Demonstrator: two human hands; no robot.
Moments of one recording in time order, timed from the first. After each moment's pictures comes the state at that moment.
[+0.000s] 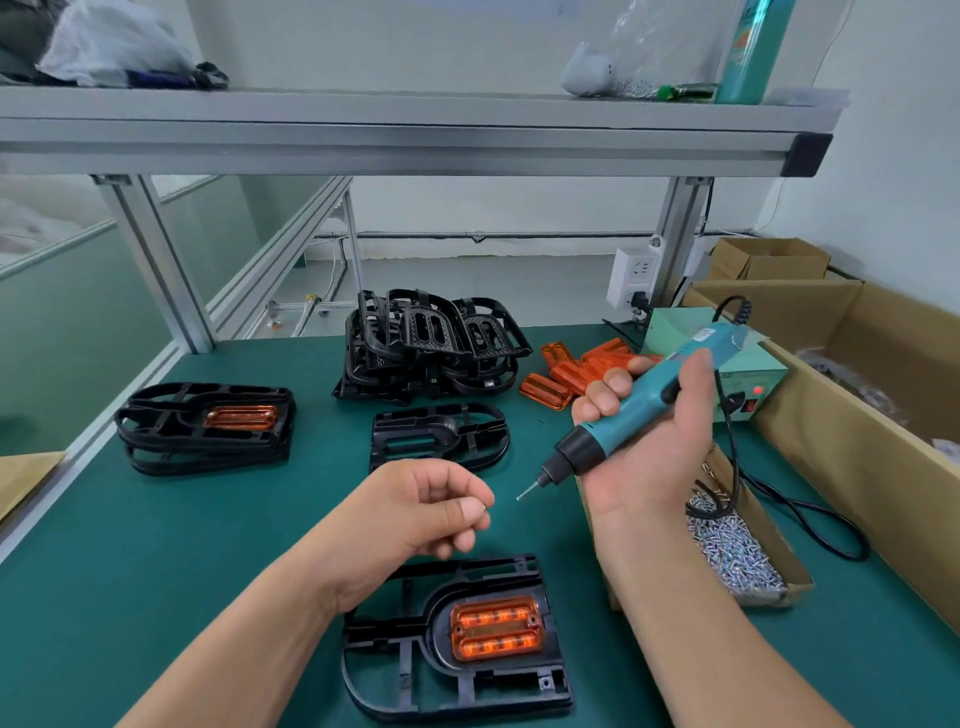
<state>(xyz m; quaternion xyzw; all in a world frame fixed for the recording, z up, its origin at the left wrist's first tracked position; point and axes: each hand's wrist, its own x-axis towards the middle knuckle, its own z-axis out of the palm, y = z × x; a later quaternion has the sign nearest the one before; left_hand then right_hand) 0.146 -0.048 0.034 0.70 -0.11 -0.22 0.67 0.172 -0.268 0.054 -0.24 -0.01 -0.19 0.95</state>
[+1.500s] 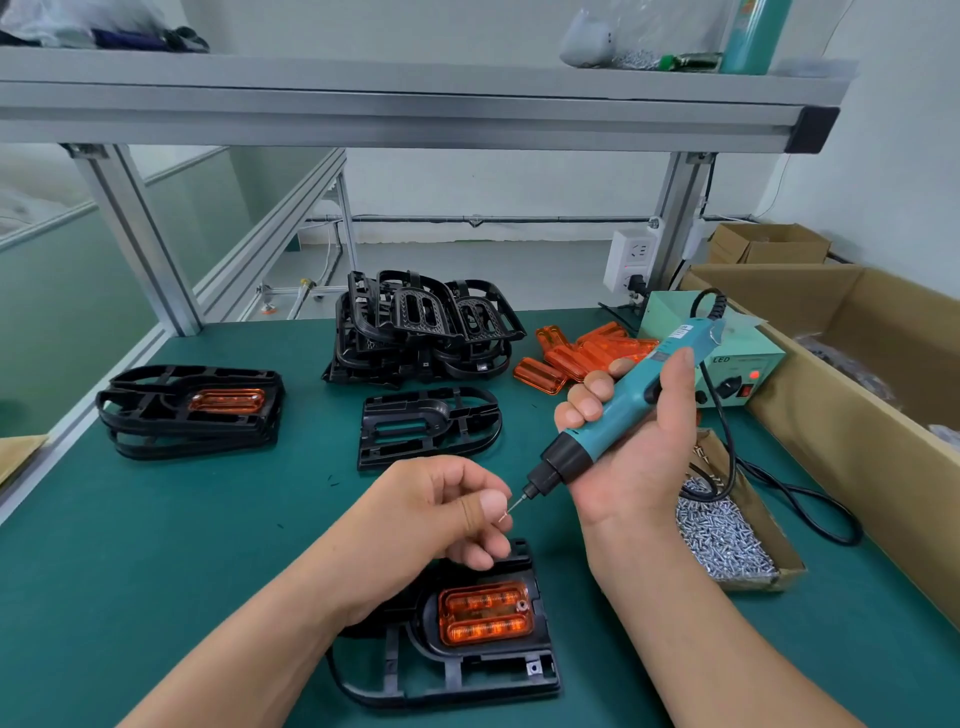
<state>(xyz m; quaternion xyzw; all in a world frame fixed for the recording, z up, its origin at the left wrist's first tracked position) 0.130 -0.067 0.030 0.71 -0.13 -0.20 0.67 0.163 -0.265 0.042 -0.26 0.00 -0.16 0.95</state>
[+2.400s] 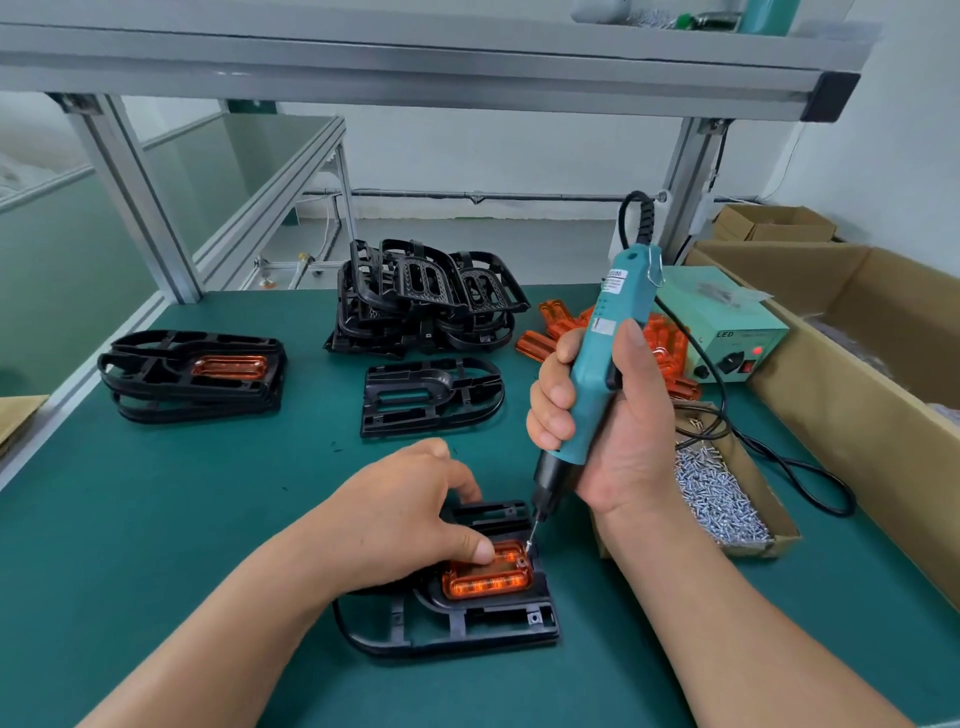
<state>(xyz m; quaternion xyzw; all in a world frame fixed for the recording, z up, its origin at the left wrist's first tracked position) 0.134 -0.054 0.021 0.95 -0.22 -0.12 0.21 0.151 -0.266 0.038 -0.39 -0.18 0.03 0.91</state>
